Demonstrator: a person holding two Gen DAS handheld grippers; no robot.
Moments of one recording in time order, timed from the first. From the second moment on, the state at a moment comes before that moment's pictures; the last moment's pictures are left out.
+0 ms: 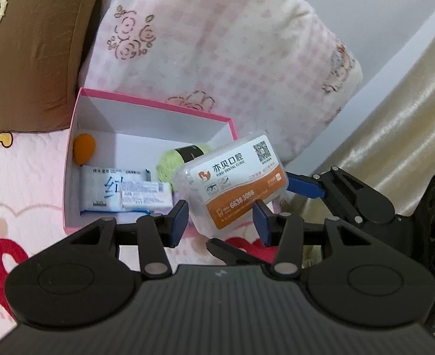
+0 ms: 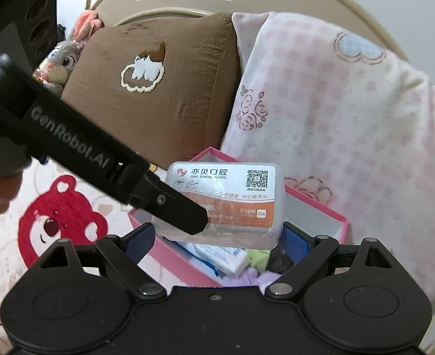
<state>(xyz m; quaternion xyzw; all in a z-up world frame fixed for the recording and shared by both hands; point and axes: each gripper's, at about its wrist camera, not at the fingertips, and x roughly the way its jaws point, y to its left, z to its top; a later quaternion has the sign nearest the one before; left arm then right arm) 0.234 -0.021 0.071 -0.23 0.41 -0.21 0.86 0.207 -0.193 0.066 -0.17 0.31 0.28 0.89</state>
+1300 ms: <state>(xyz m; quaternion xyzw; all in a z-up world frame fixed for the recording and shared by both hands) 0.412 -0.013 -0.056 -0.19 0.51 -0.08 0.84 0.366 -0.174 -0.069 -0.09 0.47 0.25 0.84</state>
